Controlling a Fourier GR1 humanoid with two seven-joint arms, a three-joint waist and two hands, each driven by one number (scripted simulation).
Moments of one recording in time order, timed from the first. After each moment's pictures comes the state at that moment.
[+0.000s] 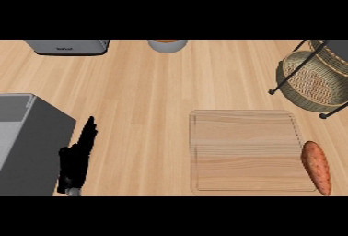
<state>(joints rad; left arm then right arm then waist) 0.07 0.14 -0.10 -1.42 -0.01 0.21 0.03 -0.23 -1.03 -0.69 -1.51 0.15 0.40 0.31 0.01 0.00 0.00</state>
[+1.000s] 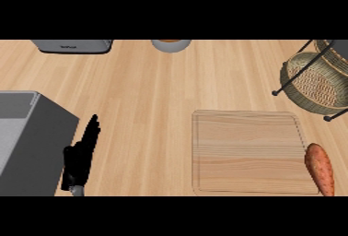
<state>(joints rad) 0.05 0.12 -0.09 -1.40 -0.04 0.20 0.01 -0.74 -0.96 -0.26 -0.93 0.41 0.23 0.16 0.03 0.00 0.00</state>
